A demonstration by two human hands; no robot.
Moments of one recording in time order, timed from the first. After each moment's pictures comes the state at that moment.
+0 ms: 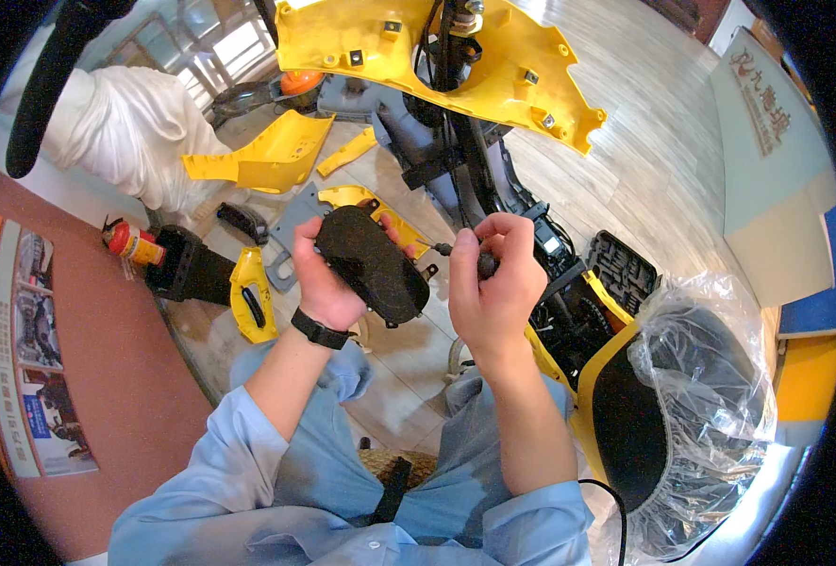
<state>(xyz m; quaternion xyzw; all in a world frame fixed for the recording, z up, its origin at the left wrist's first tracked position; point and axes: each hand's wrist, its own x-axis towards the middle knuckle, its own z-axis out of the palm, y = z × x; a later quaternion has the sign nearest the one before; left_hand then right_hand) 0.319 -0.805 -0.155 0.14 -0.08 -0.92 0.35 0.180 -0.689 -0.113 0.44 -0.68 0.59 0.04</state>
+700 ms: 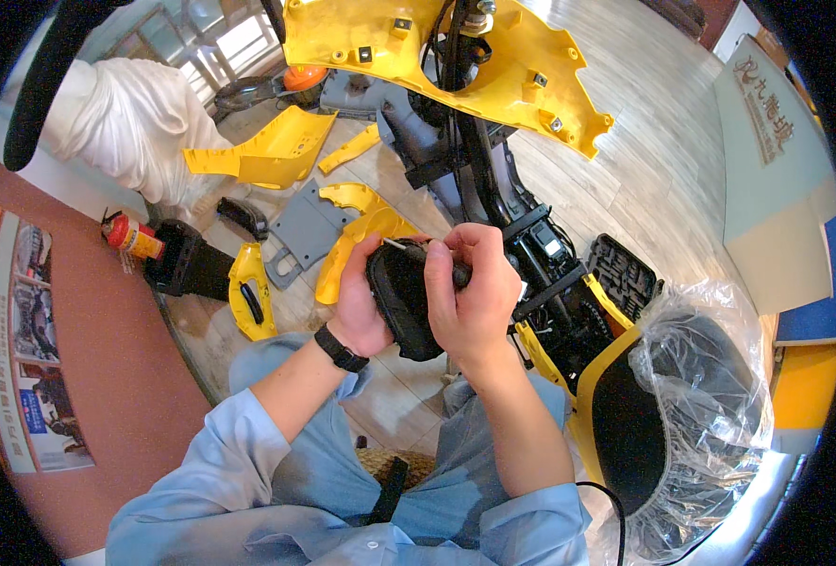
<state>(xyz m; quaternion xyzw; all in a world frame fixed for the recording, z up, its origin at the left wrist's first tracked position) 0.302 -0.771 -0.165 0.15 -0.12 -0.95 0.23 0.195 -0.696 -0.125 0.45 -0.64 0.62 -0.02</state>
